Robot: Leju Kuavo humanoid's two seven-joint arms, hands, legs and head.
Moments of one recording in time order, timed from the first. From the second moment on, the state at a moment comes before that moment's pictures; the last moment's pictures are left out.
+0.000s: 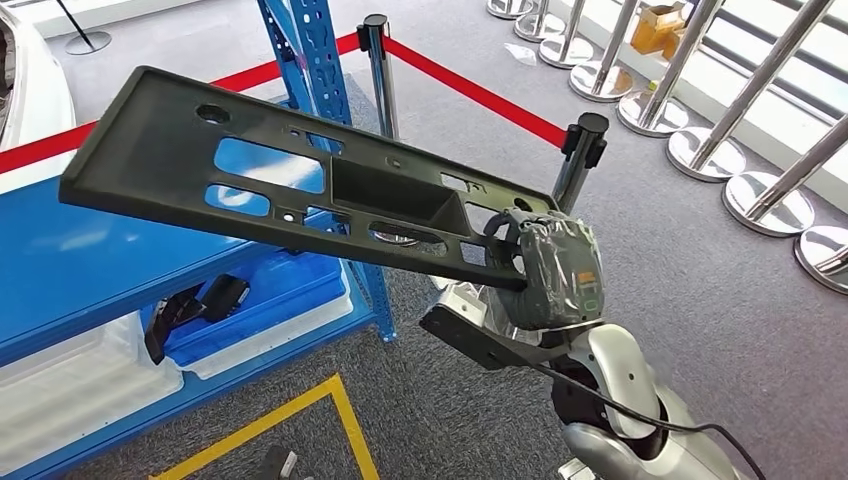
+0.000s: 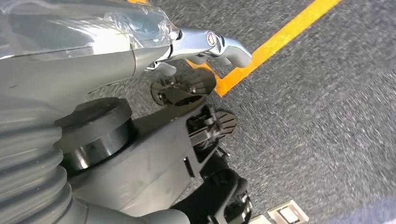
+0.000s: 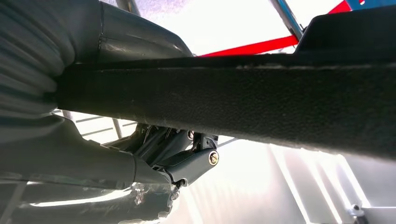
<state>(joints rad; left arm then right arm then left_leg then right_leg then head) -0.19 0.01 -0.97 -0.23 0.87 0.14 -0.17 -0.34 -0.38 0.72 -1.97 1.06 -0.15 0.69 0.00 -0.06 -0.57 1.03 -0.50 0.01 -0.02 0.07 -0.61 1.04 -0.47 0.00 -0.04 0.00</state>
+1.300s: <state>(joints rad) -0.19 0.08 -0.97 -0.24 0.84 0.18 -0.14 -0.27 -0.34 0.71 -1.92 1.00 -0.28 0.62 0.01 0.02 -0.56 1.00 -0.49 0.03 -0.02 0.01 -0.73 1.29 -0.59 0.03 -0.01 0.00</state>
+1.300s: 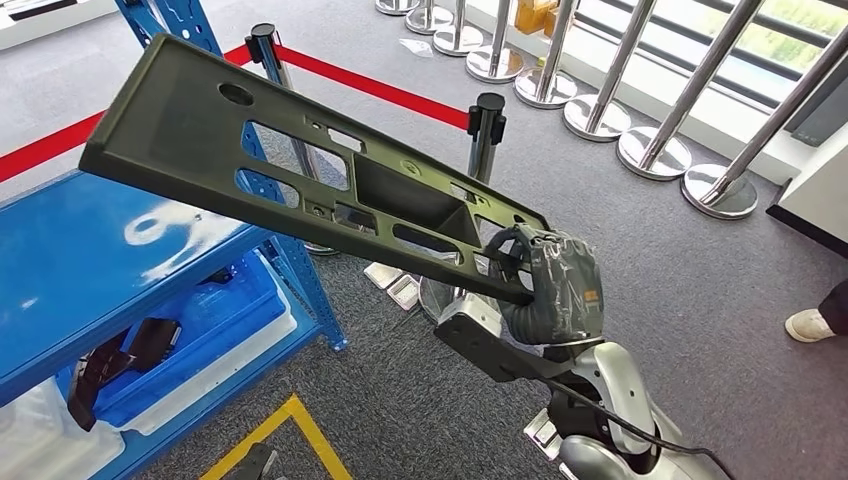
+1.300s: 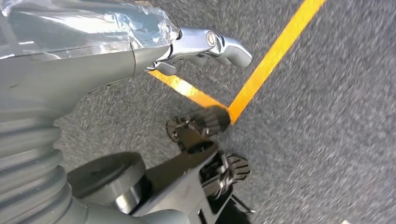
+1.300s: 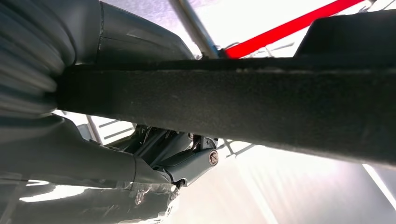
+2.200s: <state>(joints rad) -0.20 0.09 -0.97 -0.25 0.84 0.19 -0.14 -0.28 -0.33 0.70 -1.89 0.96 -0.29 0.62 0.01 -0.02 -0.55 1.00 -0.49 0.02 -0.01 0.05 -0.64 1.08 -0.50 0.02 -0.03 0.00</state>
